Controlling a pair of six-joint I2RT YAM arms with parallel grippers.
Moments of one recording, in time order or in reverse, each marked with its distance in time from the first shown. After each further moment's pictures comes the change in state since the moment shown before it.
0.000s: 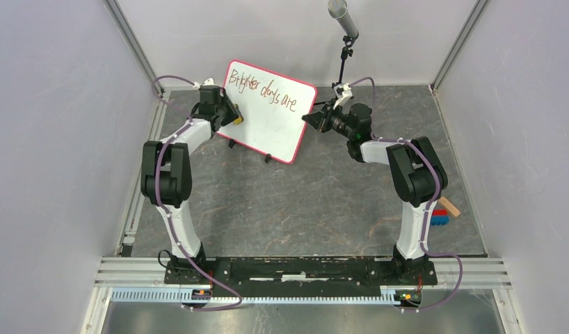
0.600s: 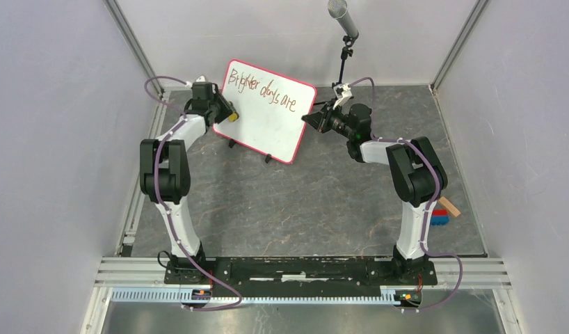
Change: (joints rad) left arm 0.072 0.021 0.011 -0.043 0.060 -0.079; right arm 0.003 0.001 0.000 0.000 -0.003 -0.002
